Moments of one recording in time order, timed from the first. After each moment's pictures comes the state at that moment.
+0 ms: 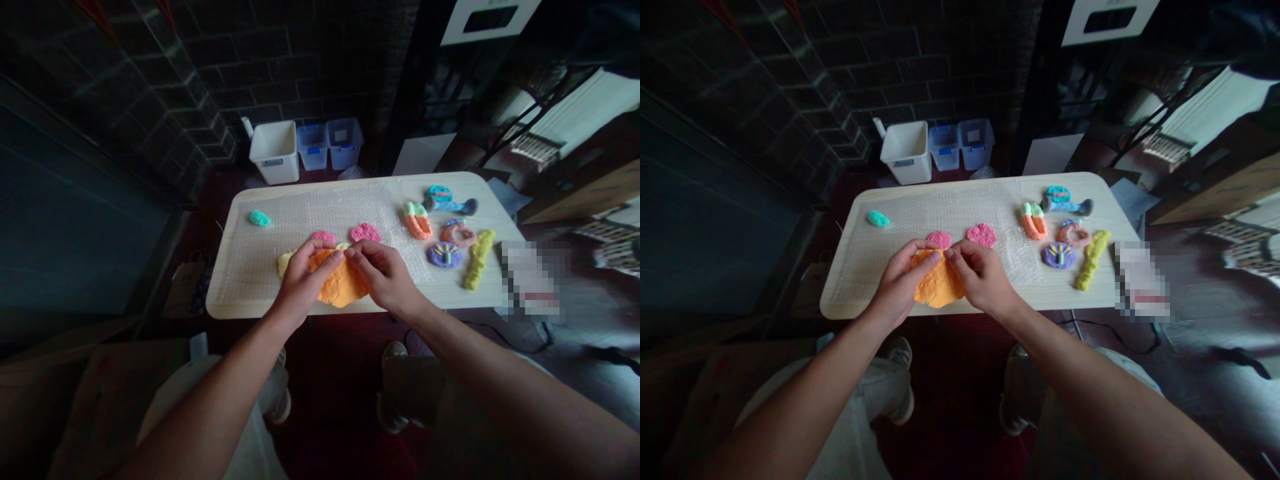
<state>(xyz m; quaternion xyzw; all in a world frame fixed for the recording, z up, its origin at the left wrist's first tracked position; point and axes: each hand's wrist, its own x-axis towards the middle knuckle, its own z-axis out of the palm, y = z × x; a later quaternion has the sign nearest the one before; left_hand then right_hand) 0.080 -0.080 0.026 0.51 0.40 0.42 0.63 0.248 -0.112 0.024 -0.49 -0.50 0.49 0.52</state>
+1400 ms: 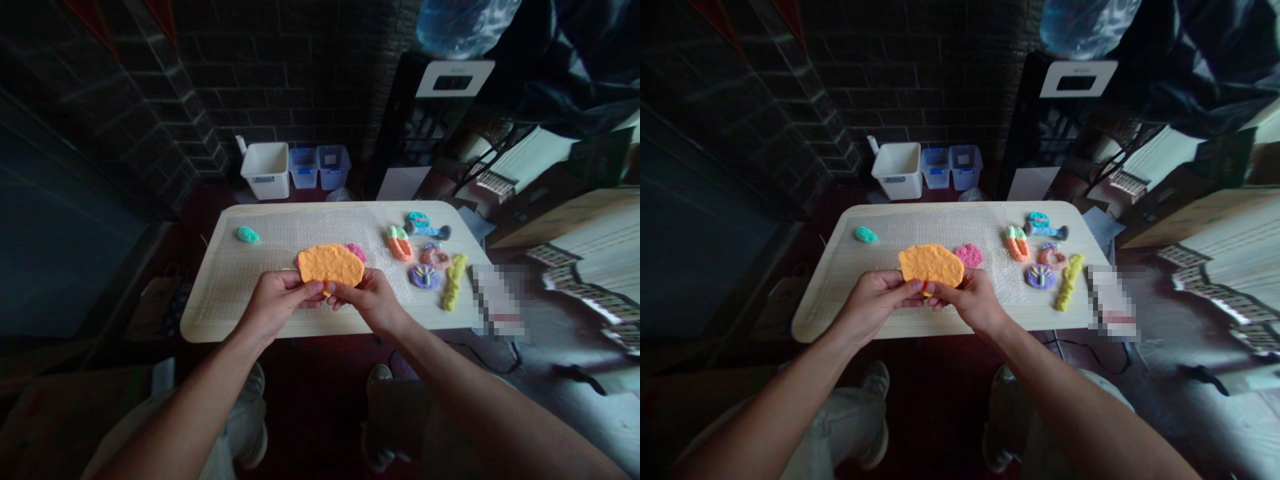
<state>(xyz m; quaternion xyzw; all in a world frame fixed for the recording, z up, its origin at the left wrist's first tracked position) 0.062 -0.072 0.034 0.45 0.43 0.34 0.71 0.251 -0.111 0.020 -0.43 -0.36 0.64 0.53</state>
